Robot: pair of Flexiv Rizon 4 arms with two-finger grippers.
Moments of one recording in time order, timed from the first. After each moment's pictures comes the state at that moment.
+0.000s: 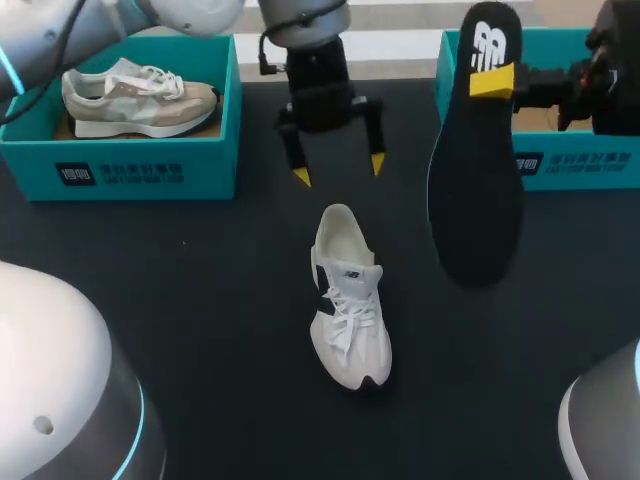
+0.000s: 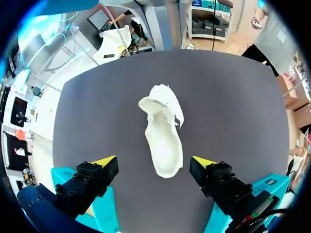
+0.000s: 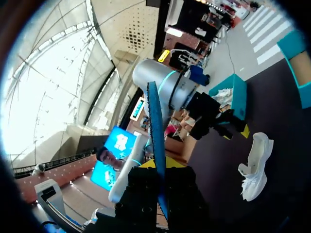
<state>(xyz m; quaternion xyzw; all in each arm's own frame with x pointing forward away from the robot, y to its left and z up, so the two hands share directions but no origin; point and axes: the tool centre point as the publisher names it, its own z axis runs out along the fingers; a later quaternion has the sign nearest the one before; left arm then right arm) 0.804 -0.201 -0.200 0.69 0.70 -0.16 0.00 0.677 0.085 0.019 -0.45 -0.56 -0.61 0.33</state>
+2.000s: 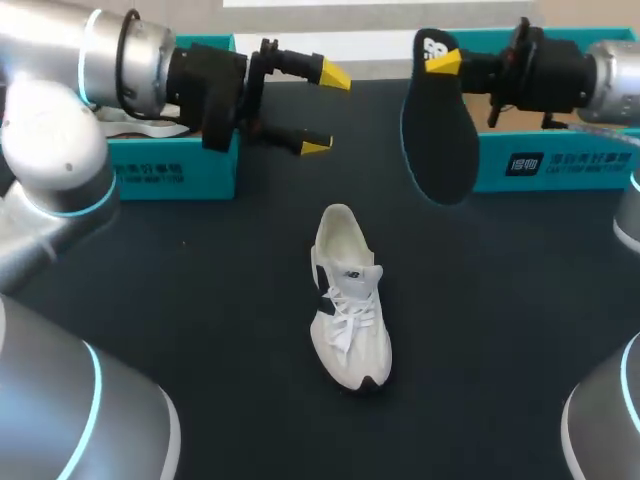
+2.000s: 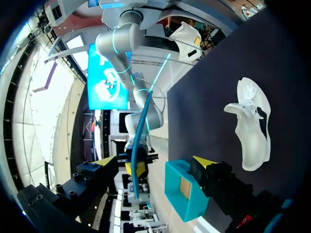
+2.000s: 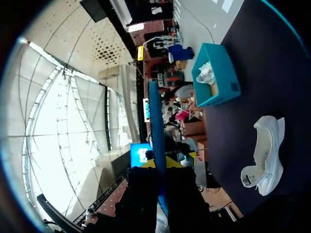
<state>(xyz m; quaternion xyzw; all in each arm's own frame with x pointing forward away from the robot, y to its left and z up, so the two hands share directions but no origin) 0.785 -0.199 -0.081 0.57 0.53 -0.47 0.42 0.823 0.101 -0.058 -0.51 -0.44 -0.50 0.54</state>
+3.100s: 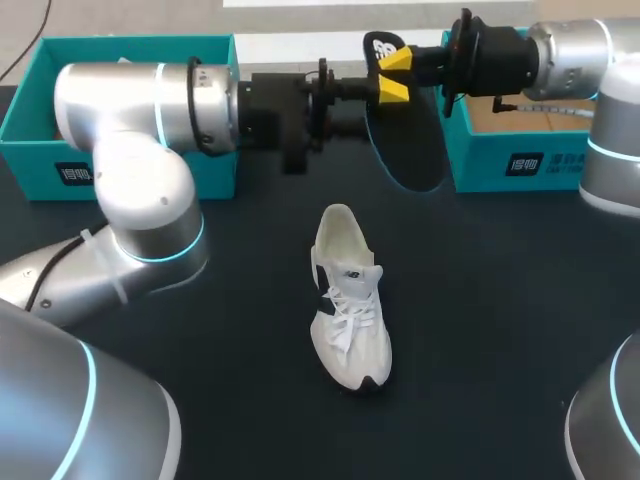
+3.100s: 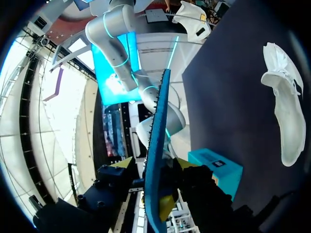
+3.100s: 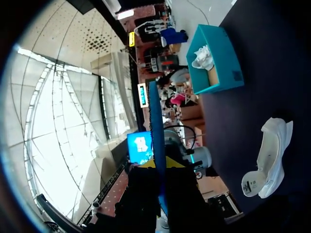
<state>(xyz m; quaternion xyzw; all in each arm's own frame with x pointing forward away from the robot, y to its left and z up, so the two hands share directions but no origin) 0.796 -0.276 -0.085 0.53 0.48 -0.46 0.52 0.848 0.147 -0.073 -0.49 -0.48 -0.45 0.58</state>
